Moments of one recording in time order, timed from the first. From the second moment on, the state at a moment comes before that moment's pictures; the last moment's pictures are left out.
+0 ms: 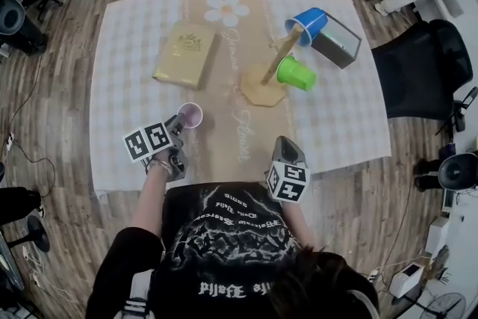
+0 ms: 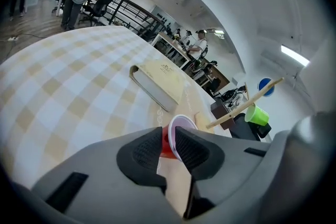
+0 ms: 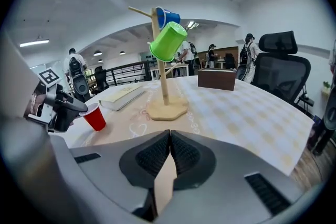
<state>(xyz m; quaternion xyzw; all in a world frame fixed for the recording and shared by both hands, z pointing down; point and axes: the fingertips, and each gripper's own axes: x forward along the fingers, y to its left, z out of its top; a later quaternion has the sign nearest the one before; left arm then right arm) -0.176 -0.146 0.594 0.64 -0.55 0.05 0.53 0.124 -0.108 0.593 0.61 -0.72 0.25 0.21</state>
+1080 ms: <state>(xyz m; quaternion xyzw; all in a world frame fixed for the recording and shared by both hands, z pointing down) -0.154 -0.208 0.504 0.70 -0.63 0.08 0.34 0.132 -0.096 0.597 0.59 -0.74 0.24 0.23</state>
